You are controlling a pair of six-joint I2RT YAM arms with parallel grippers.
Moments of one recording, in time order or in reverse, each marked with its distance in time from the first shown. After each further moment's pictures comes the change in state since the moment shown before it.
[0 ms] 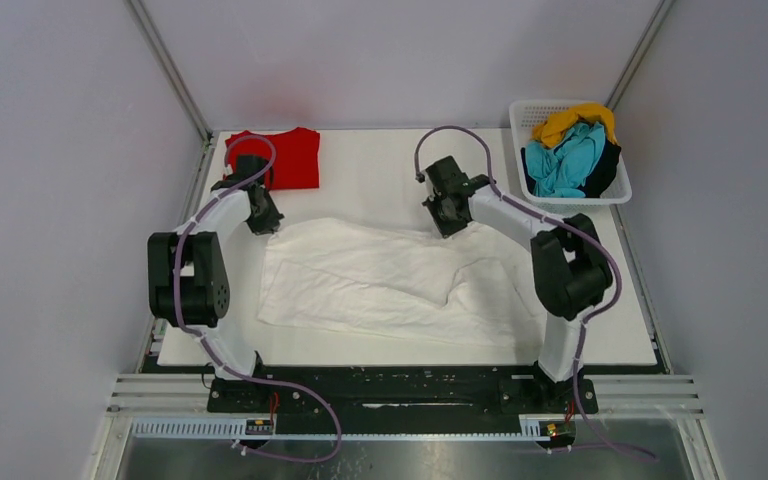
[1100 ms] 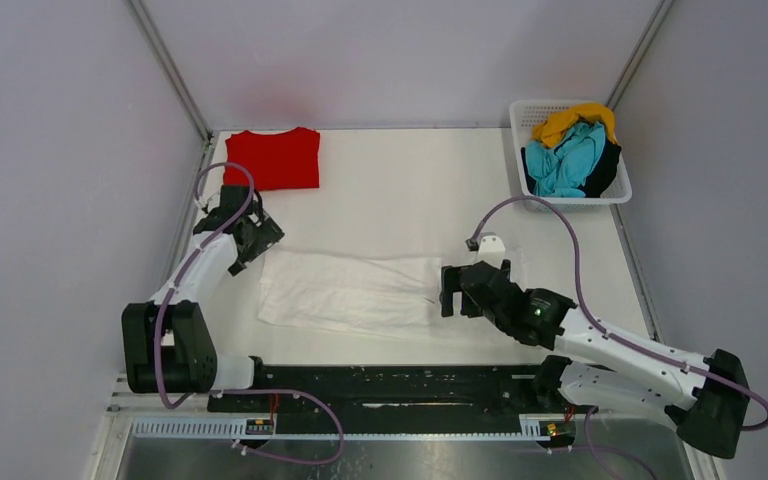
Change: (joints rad) left arm 0.003 -0.405 -0.332 -0.043 -0.151 -0.202; right arm 0.481 -1.030 -0.815 0.084 0.339 0.702
